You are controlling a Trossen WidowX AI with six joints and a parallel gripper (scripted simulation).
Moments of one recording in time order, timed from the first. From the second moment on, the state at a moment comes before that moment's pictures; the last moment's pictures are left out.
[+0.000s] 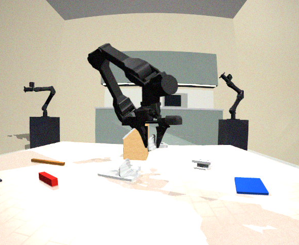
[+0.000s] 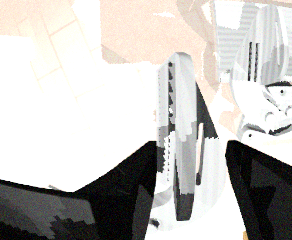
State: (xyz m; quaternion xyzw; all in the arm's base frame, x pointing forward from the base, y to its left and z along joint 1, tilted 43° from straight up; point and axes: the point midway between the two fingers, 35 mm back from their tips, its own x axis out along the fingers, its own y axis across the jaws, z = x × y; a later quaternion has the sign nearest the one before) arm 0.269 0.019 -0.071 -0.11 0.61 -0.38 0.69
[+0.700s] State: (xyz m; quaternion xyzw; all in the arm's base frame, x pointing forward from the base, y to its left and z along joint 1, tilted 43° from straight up) arm 0.271 -0.034 -0.025 -0.14 0.63 -0.35 0.68
